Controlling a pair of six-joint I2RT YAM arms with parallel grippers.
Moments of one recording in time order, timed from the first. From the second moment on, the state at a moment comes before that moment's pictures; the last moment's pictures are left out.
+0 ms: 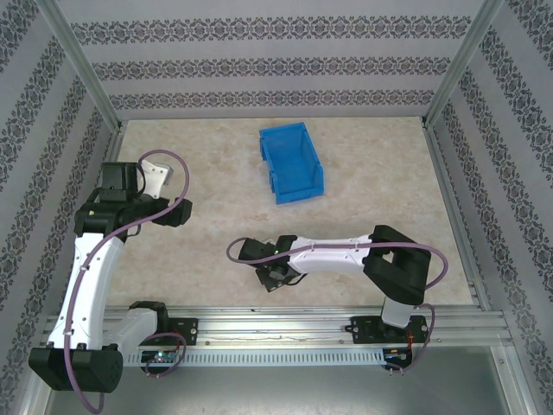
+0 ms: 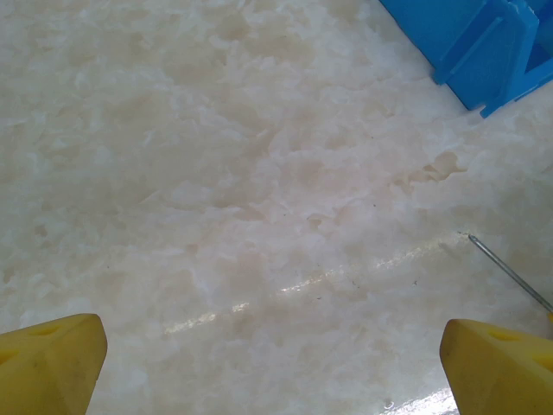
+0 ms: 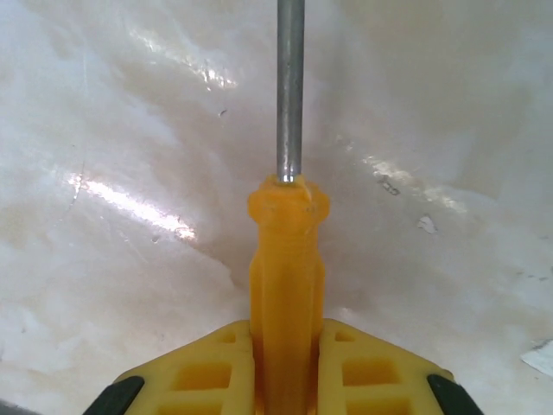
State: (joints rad) left arm 0.02 1.00 1.13 -1.01 0.21 0.20; right arm 1.17 1.74 1.08 -0.74 0.10 0.71
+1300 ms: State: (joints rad) left arm 0.02 0.99 1.15 -1.03 0.24 0.19; right arm 0.54 1.64 1.39 -0.82 -0.01 0.41
